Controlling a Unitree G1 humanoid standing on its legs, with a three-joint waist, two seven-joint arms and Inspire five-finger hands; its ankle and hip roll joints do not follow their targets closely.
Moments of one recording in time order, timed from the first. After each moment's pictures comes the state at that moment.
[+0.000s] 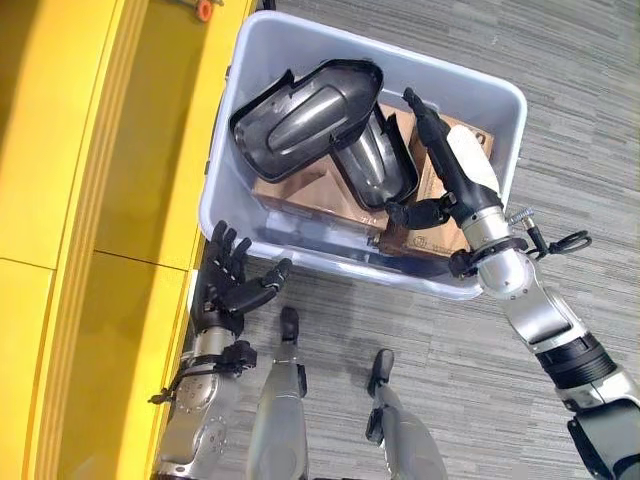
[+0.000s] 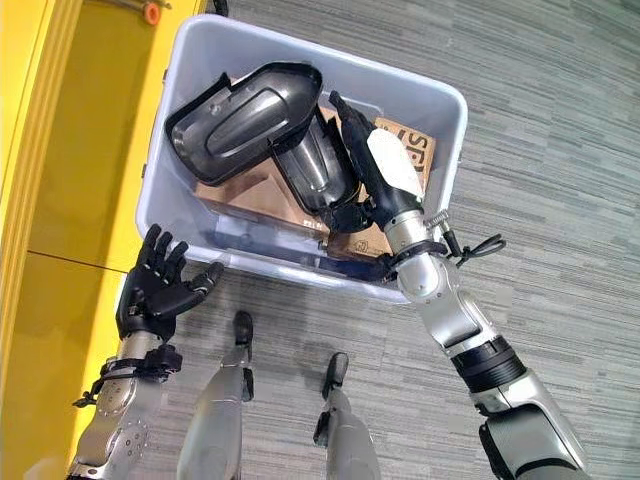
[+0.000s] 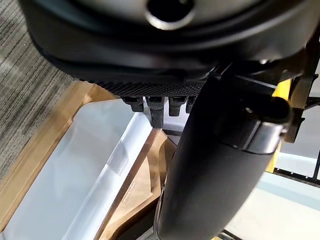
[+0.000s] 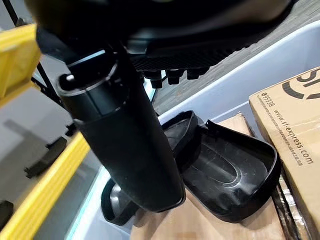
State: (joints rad) left arm 0.07 0.34 -0.08 -0.13 -0.59 -0.17 0.24; right arm -0.64 -0.63 0.36 0.05 -0.22 0.01 -0.19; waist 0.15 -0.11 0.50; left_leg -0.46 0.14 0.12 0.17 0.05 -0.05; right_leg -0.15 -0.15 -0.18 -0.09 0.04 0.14
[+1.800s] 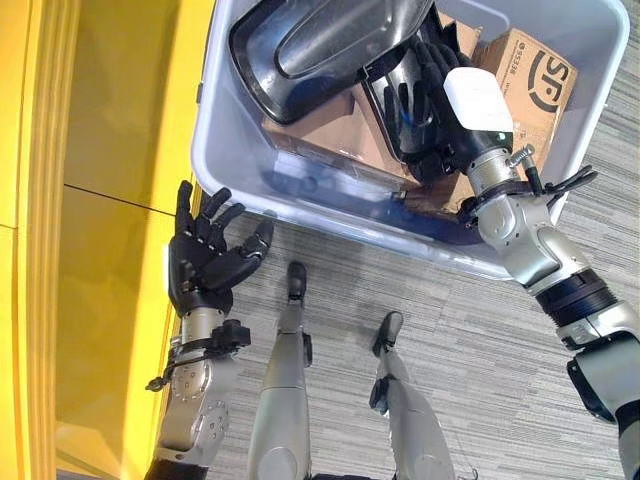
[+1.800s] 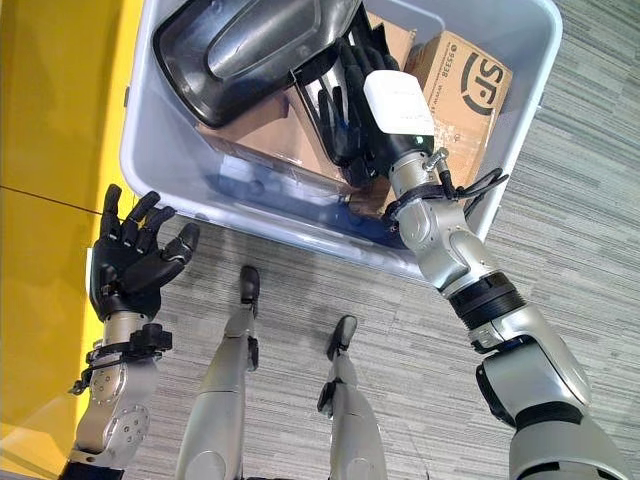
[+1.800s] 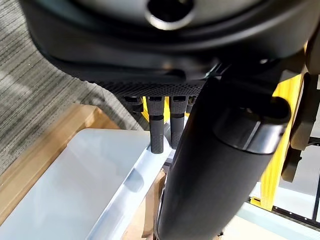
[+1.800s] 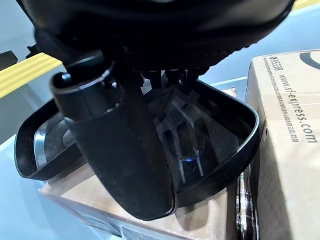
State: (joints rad) left arm 0.01 0.34 -0.09 -0.20 -0.62 -0.29 0.32; right arm -0.97 -0.67 0.52 0.39 -0.43 0.04 -0.27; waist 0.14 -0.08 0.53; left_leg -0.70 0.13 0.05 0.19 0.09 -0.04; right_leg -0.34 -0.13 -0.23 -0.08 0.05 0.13
